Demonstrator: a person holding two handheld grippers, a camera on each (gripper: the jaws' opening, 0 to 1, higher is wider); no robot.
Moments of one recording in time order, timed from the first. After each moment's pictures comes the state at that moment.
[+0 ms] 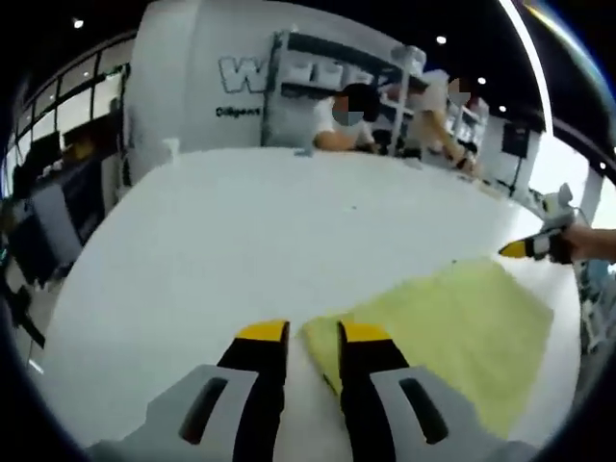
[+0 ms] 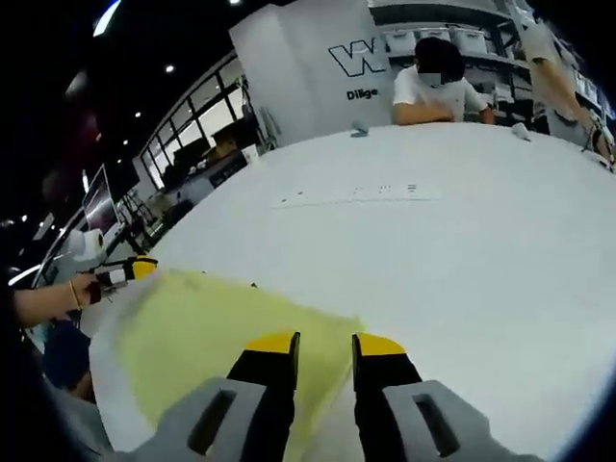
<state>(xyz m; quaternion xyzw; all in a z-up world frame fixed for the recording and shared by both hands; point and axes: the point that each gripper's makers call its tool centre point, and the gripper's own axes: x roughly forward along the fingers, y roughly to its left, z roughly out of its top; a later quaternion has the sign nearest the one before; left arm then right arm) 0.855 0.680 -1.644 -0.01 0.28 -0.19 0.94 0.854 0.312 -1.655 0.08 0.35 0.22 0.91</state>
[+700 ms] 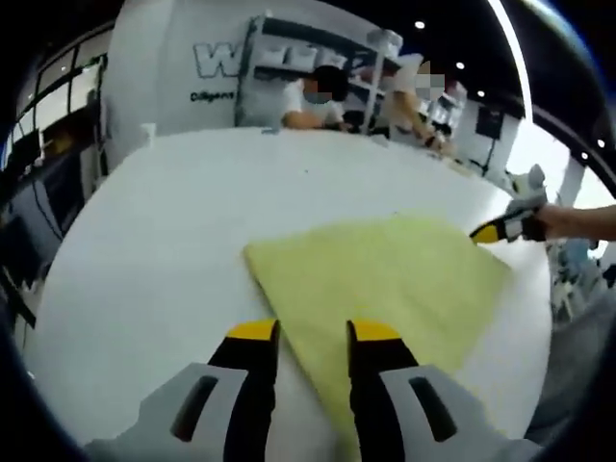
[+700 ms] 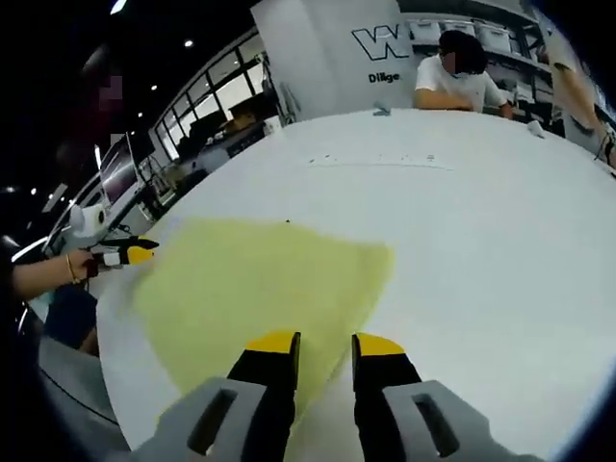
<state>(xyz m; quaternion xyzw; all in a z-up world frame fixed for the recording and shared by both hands) 0.762 0.657 -1.651 -0.01 0.32 -0.25 0.91 0.772 0.318 -1.668 0.03 0.39 0.27 0.88</state>
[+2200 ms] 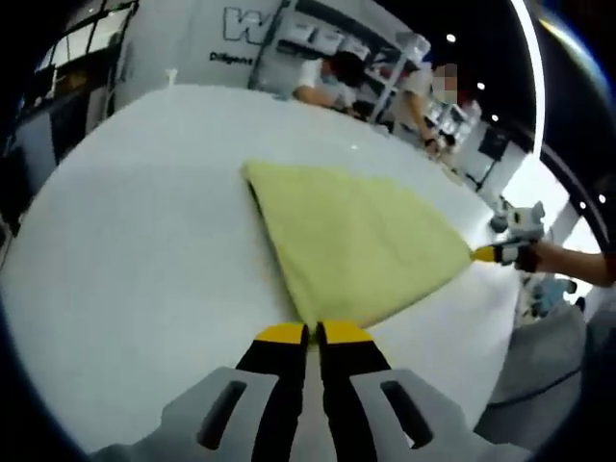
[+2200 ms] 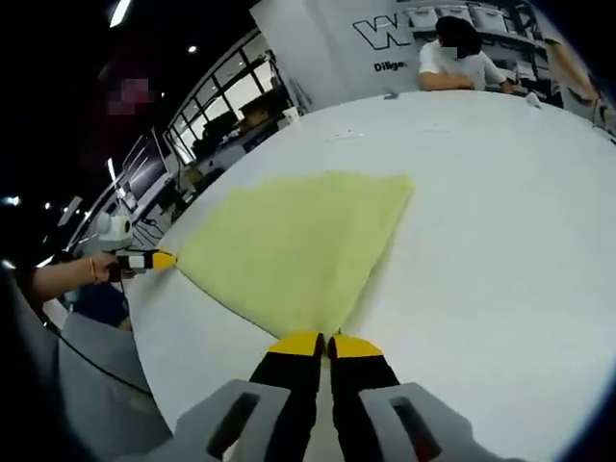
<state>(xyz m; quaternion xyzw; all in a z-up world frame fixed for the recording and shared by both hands) 0.680 0.660 -1.671 -0.10 0.38 -0.24 0.89 0.683 0.320 -1.670 0.09 0.40 0.29 0.86</state>
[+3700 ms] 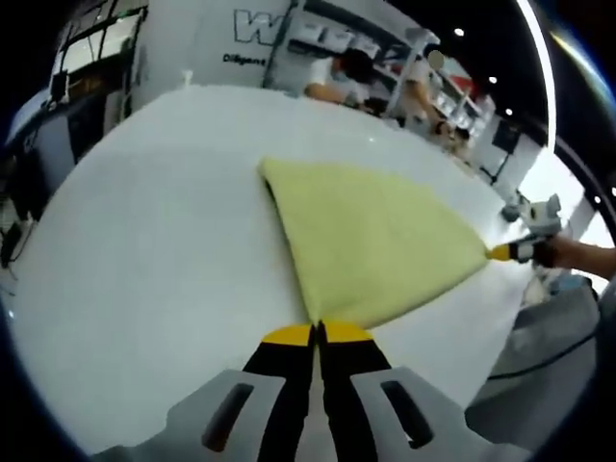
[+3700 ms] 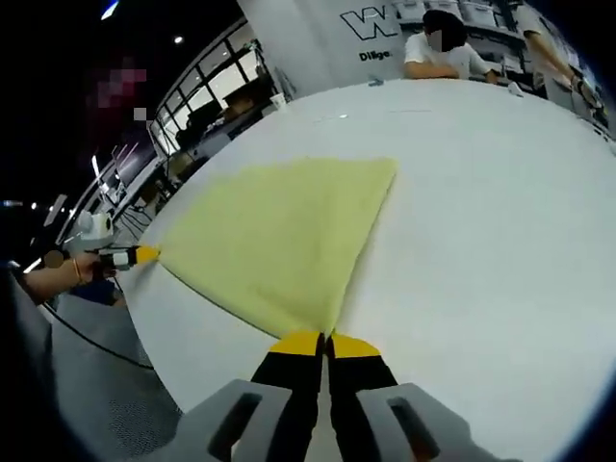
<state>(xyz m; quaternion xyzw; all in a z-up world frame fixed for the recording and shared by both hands) 0.626 0.665 -1.677 -0.07 0.38 -0.20 0.90 0.633 0.300 -1.685 0.05 0.44 0.25 0.86</state>
